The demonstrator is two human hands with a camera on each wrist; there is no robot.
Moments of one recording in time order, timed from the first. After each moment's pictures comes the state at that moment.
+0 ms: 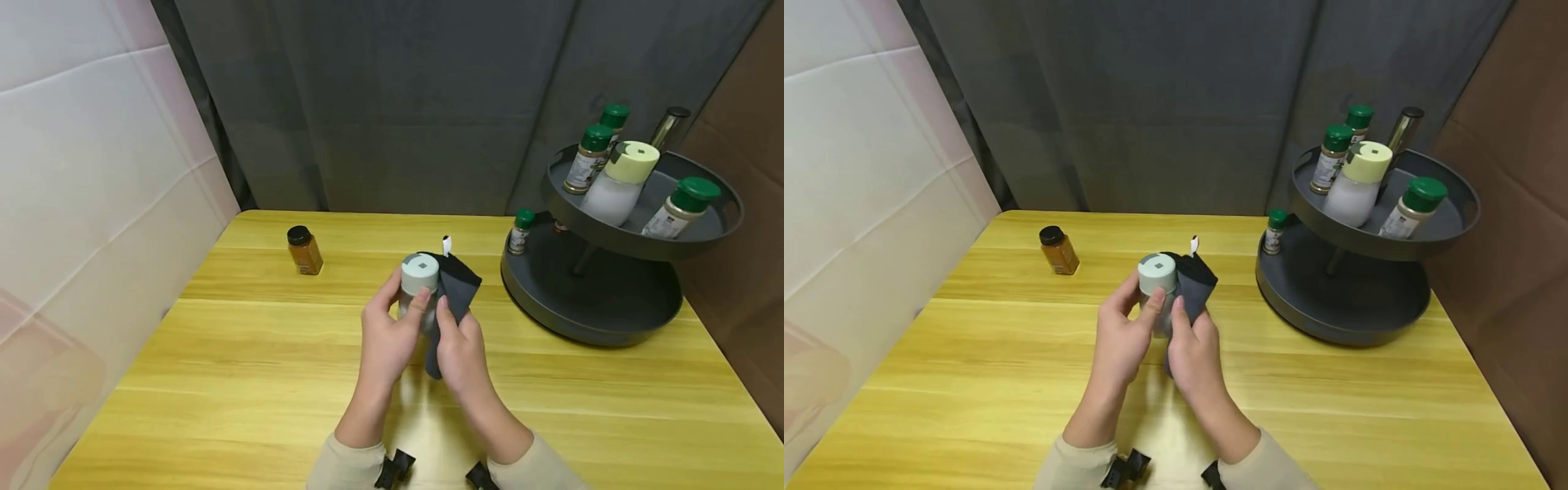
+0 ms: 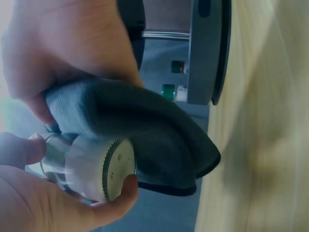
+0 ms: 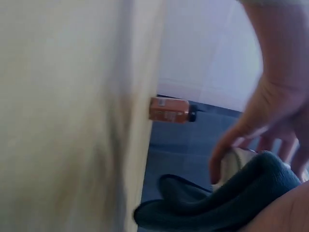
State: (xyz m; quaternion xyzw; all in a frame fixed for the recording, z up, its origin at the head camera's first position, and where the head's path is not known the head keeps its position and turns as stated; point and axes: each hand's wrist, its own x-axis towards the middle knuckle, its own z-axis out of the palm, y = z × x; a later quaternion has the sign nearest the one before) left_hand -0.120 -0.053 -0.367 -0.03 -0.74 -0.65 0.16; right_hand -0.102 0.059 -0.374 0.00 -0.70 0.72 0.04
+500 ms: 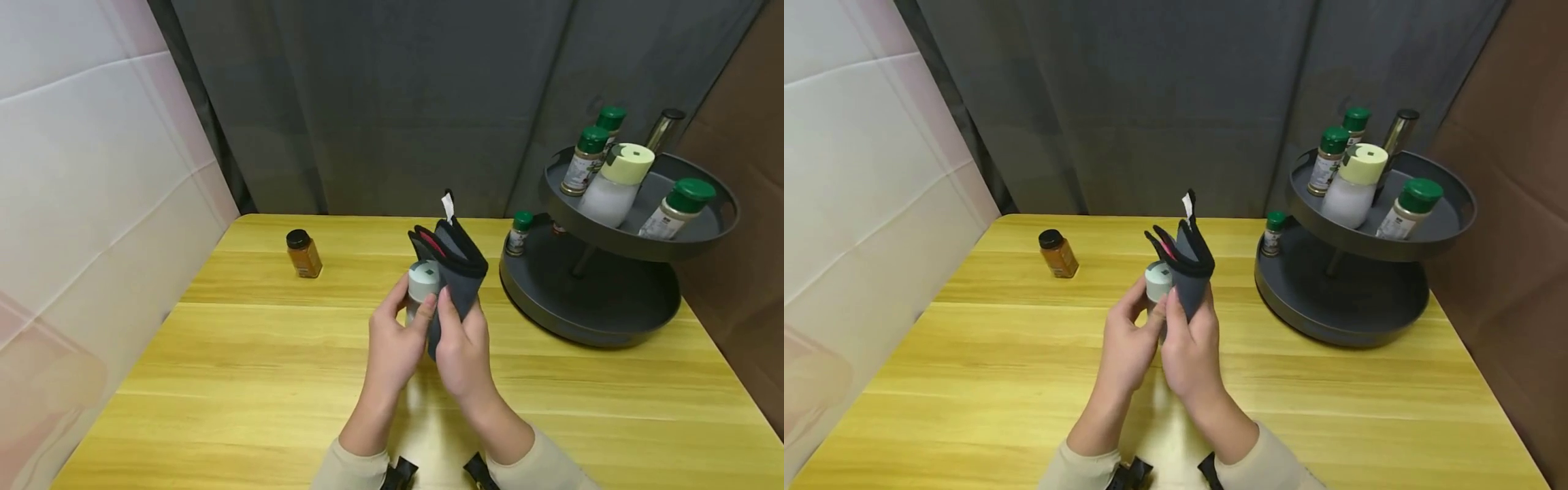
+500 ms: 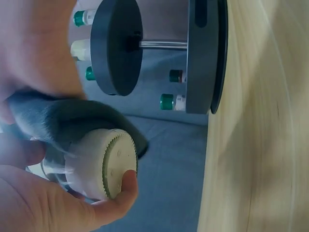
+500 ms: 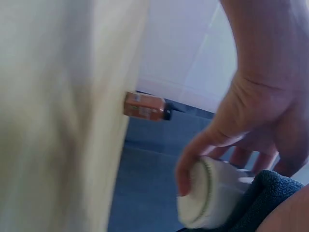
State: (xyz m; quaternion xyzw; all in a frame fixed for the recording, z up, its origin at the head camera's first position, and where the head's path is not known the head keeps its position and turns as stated) left_hand -0.117 -0.046 -0.369 -0.05 -0.75 -0.65 0.15; right_hand -0.098 0.058 -0.348 0.07 -0.67 0.73 0.11
